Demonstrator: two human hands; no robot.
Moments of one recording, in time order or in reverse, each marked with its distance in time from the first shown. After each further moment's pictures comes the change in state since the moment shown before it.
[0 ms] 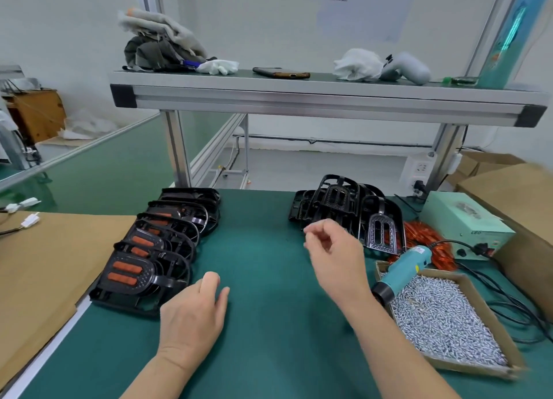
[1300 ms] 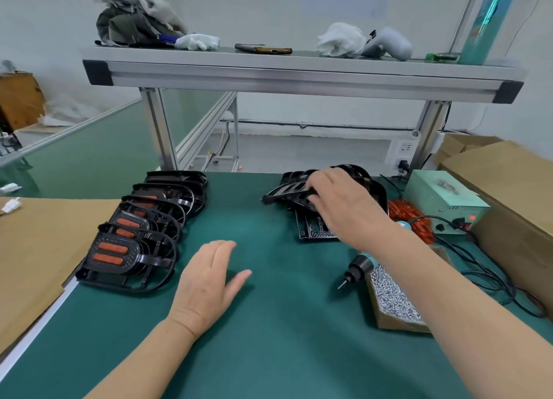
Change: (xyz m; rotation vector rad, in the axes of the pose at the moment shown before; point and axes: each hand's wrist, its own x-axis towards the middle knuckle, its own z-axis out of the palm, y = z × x) left_hand 0.010 0.029 0.013 -0.206 -0.052 0.174; right_hand 0.044 -0.017 -0.070 -0.751 -0.281 -0.623
